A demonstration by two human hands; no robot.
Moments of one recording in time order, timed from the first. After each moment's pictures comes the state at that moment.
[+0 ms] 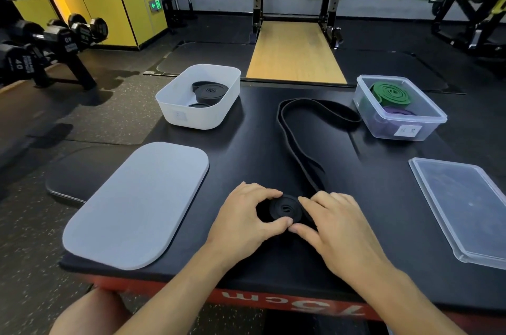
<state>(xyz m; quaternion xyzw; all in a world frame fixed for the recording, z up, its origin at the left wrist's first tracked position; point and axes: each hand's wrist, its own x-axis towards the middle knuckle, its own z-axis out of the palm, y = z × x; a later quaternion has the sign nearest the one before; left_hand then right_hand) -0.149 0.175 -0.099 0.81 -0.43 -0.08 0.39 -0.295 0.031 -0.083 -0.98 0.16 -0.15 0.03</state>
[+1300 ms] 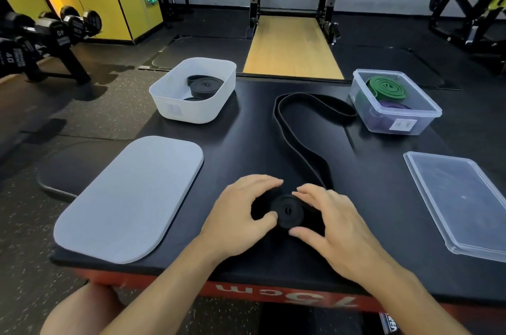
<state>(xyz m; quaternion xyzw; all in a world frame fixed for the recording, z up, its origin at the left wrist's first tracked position) -0.149 0.180 -0.095 0.79 -0.49 -0.09 0.37 -0.314 0.021 -0.089 -0.95 0.16 -0.12 0.24</state>
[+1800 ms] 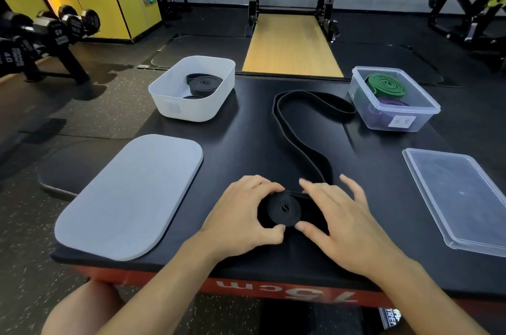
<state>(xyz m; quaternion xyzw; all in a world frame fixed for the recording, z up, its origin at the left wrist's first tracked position) -0.152 0.177 -0.093 0.79 -0.53 -0.09 0.29 -0.320 0.008 -0.093 -0.98 0.14 -0.11 0.10</state>
